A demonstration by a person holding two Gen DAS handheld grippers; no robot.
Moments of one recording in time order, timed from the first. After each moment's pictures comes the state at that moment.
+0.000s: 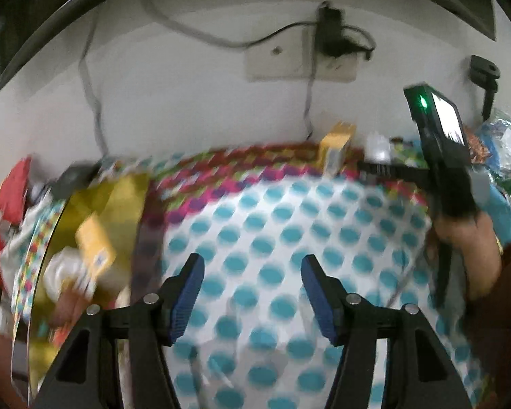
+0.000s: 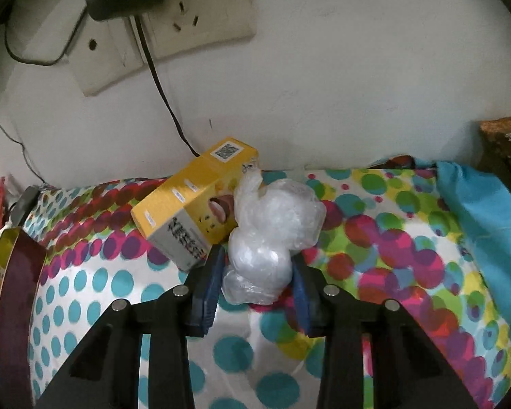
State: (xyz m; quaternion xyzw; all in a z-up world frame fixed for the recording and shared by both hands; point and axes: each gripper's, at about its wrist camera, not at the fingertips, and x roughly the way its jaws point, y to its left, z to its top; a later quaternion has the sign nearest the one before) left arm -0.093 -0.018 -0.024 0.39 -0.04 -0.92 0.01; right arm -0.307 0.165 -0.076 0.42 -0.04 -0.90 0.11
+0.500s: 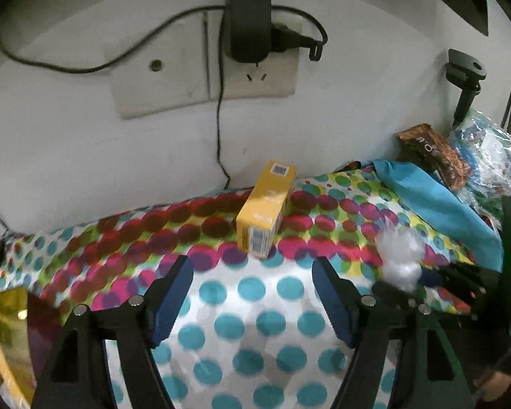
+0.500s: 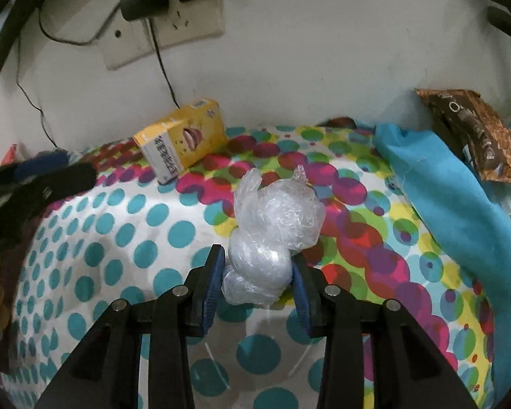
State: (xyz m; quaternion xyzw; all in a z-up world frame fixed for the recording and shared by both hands) left arm -0.222 0.031 -0.041 0.40 -0.04 -0.91 -0.12; right arm -0.244 0.215 -0.077 0.43 -0.01 -0.90 0.11
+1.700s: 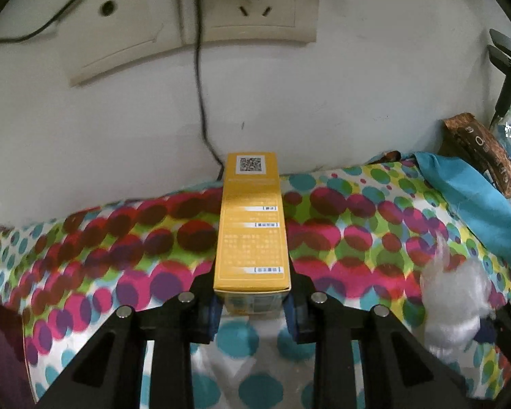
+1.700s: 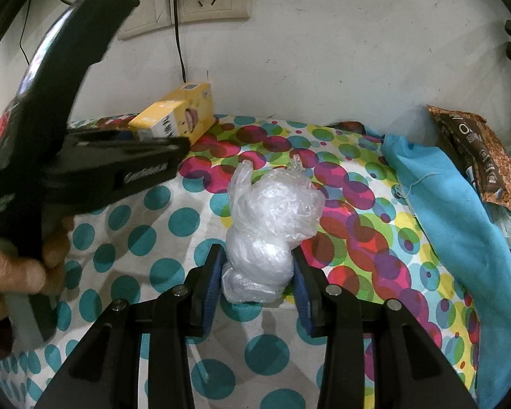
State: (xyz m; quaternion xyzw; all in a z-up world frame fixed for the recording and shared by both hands) left arm -0.259 0.053 -0.094 0.42 -0.04 -0.91 -0.07; right arm -0.243 0.194 -0.080 0.43 0.06 -0.89 0.10
